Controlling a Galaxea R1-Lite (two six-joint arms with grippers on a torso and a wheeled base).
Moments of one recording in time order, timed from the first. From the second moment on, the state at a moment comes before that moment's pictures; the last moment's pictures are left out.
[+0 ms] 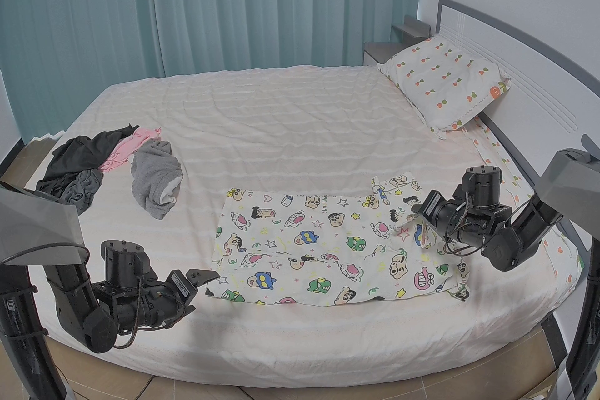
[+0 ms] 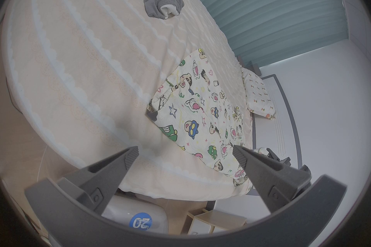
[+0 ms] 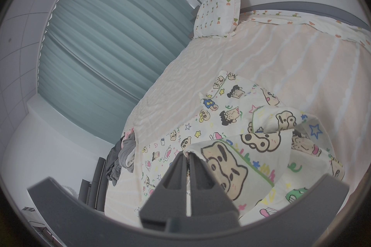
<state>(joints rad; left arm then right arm) -0.22 2.12 -0.27 -1.21 -0.25 -1.01 0.25 2.20 -0.88 -0.90 0.10 0.81</state>
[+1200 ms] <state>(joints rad) -0.22 2.12 -0.27 -1.21 -0.25 -1.01 0.31 2.05 -0.62 -0.72 0.10 0.66</state>
